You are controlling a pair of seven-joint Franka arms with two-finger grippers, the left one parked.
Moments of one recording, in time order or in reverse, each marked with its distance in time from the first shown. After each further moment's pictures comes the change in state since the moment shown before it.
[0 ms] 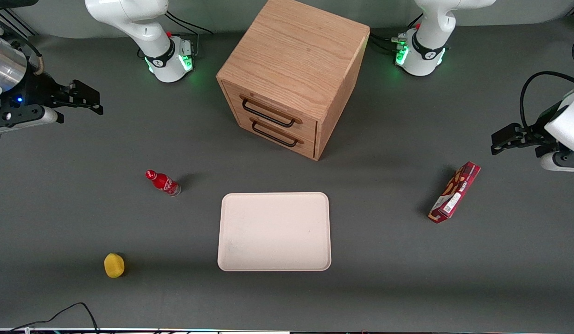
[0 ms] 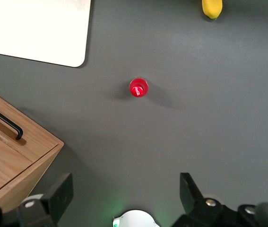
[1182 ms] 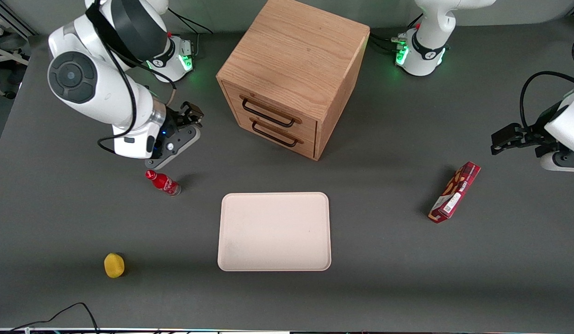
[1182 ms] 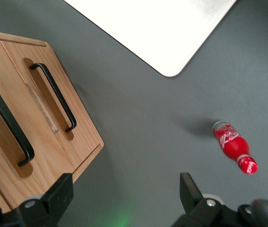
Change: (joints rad) arm 0.016 0.266 0.329 0.056 0.046 0.130 -0.130
